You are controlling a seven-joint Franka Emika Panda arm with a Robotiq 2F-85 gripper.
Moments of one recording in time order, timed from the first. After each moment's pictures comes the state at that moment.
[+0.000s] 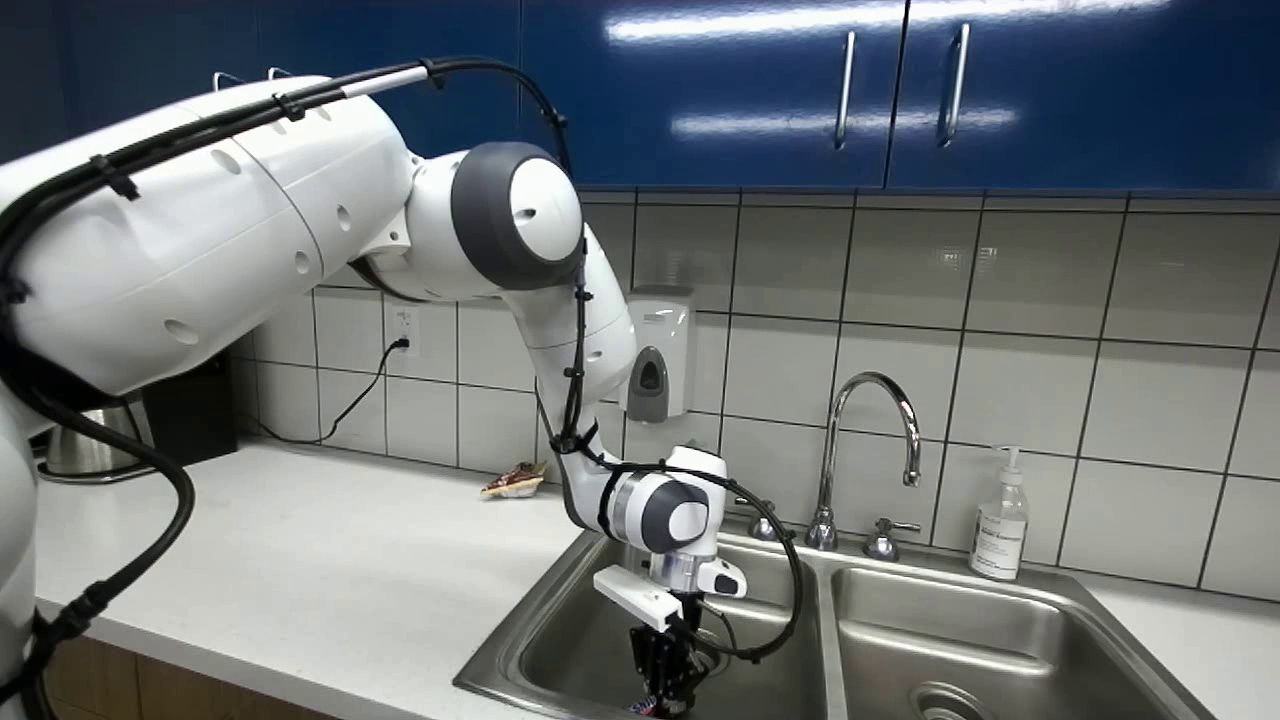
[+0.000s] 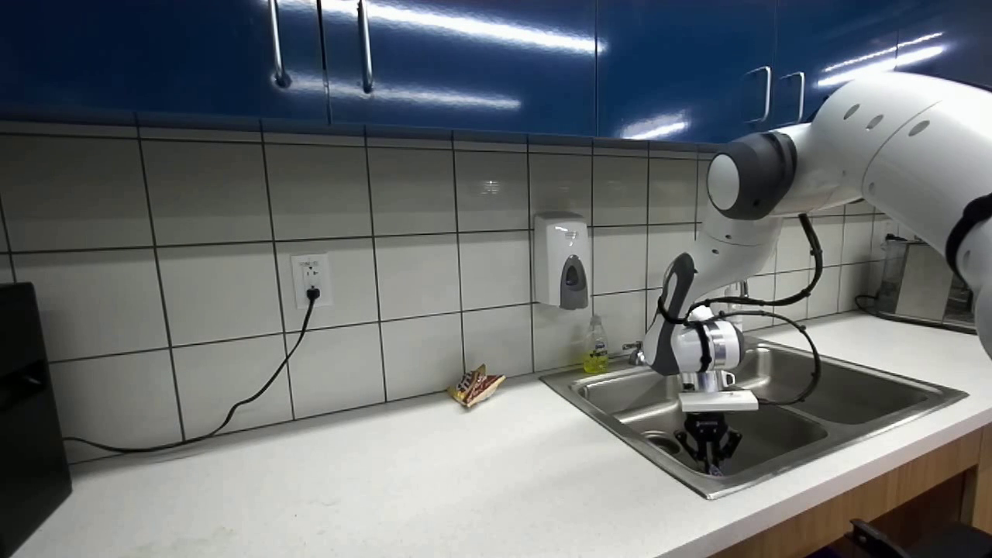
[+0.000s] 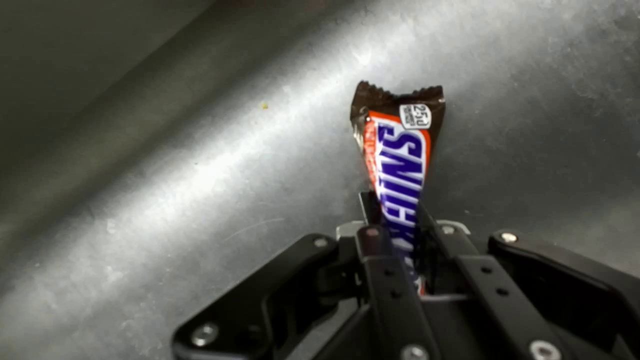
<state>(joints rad) -0.25 0.95 -0.16 -1.74 0.13 2.44 0.08</state>
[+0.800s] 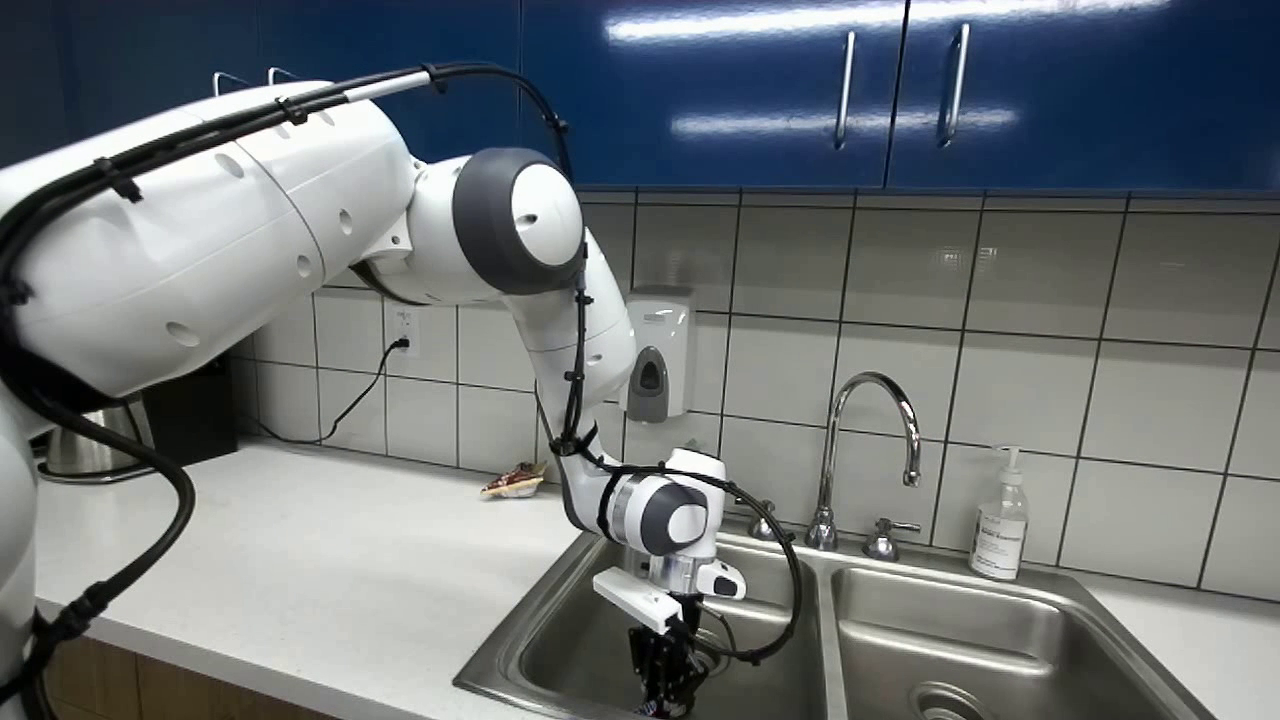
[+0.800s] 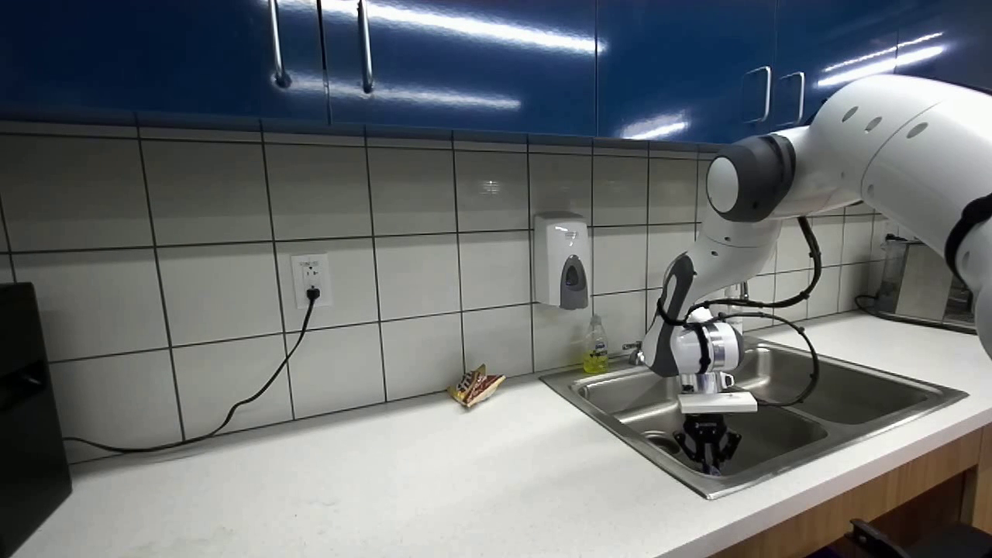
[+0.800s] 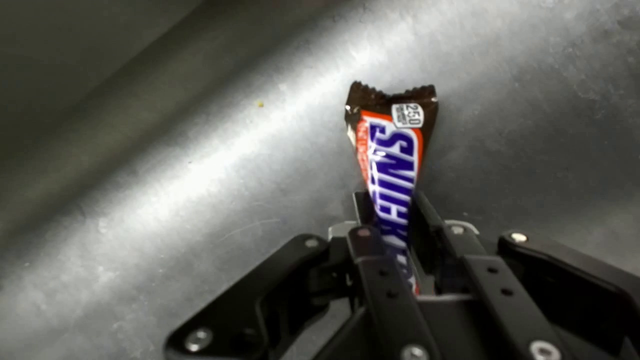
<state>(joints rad) -0.25 0.96 -0.15 -1.73 0.13 2.44 0.07</state>
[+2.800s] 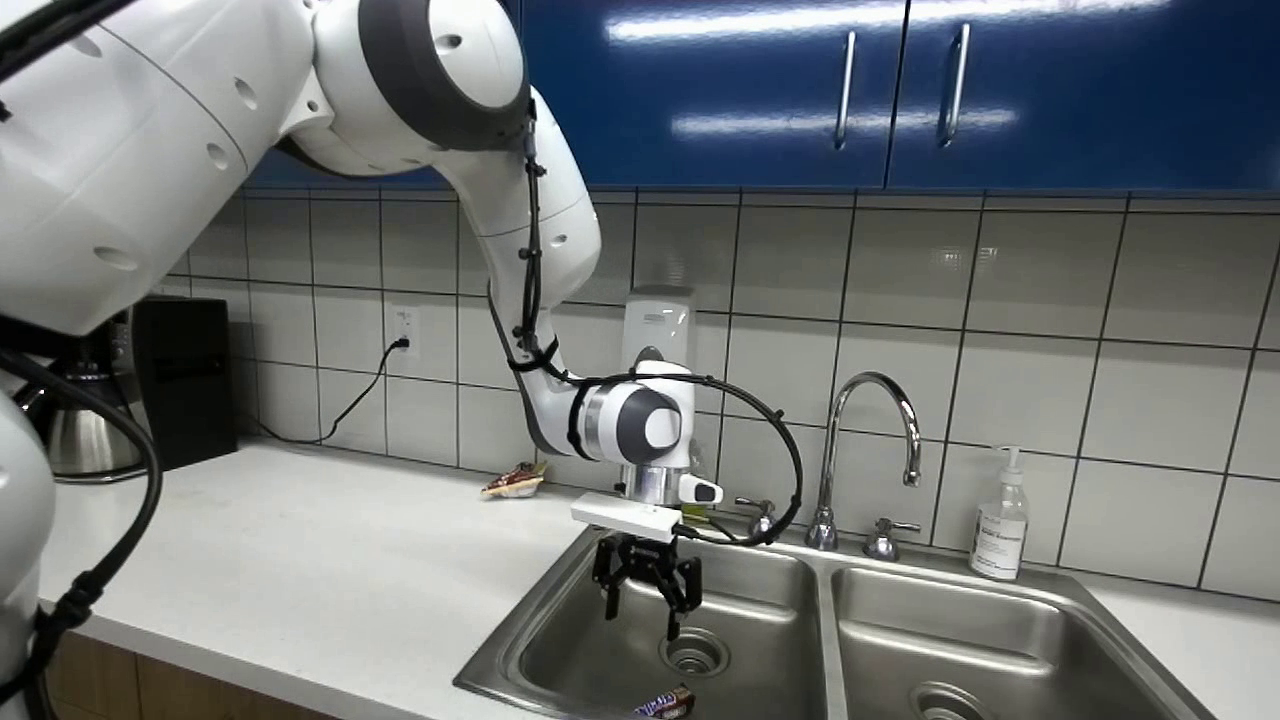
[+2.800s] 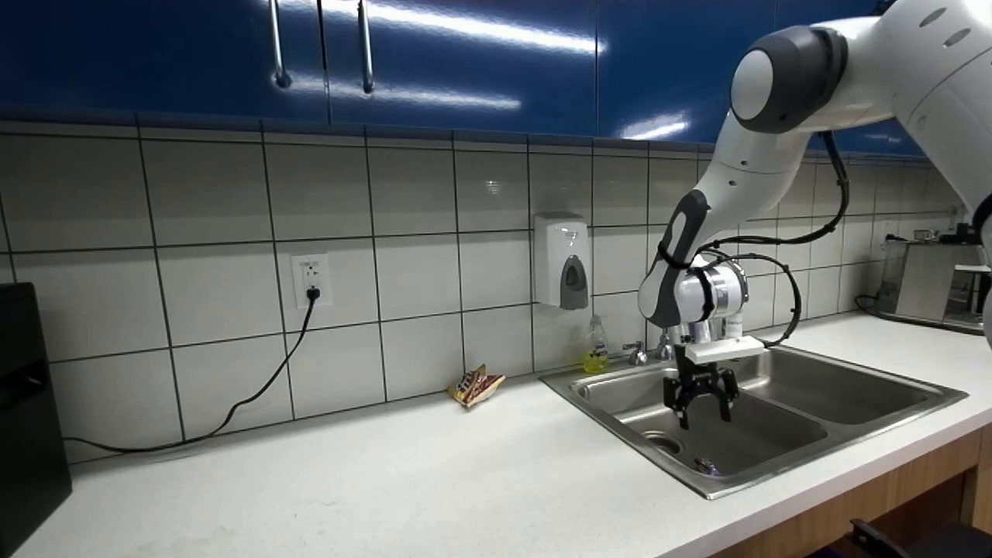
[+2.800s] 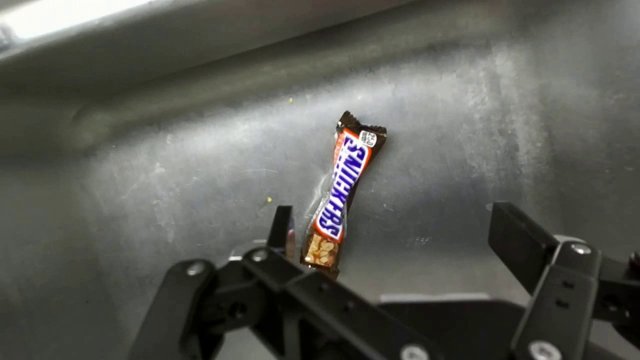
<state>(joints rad) -0.20 0.61 -0.15 -2.00 -0.01 2.43 -0.14</state>
